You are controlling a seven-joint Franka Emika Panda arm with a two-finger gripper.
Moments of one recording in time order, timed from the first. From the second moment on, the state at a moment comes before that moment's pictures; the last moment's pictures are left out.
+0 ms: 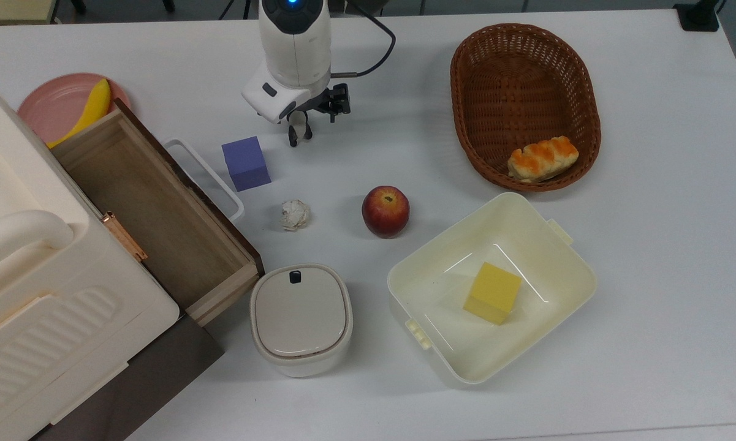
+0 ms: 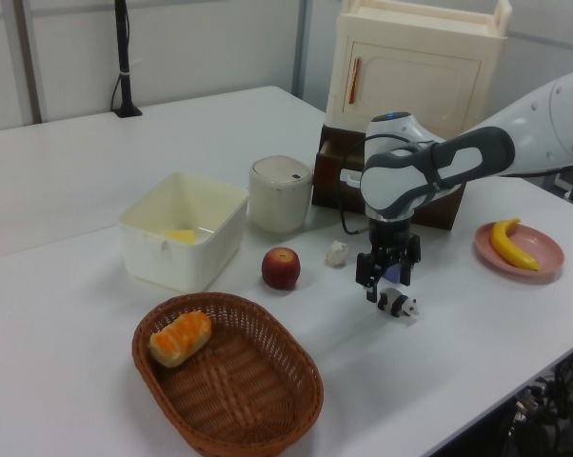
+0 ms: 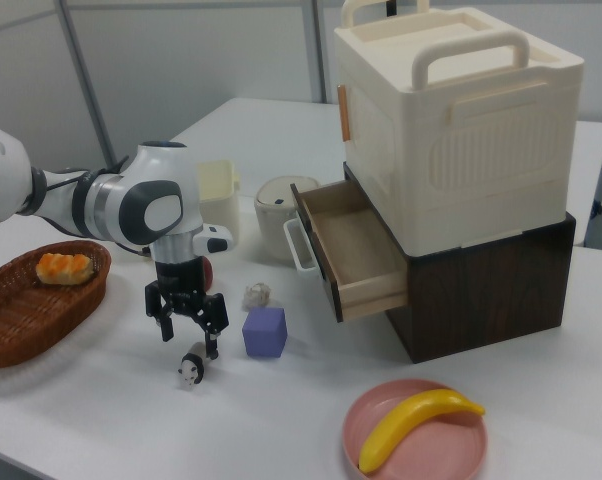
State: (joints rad) arm -0.06 0.13 0.07 -2.14 -0.08 2.05 -0.01
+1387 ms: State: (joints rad) arm -0.06 0.16 0.07 -2.13 -0.12 2.06 -0.02
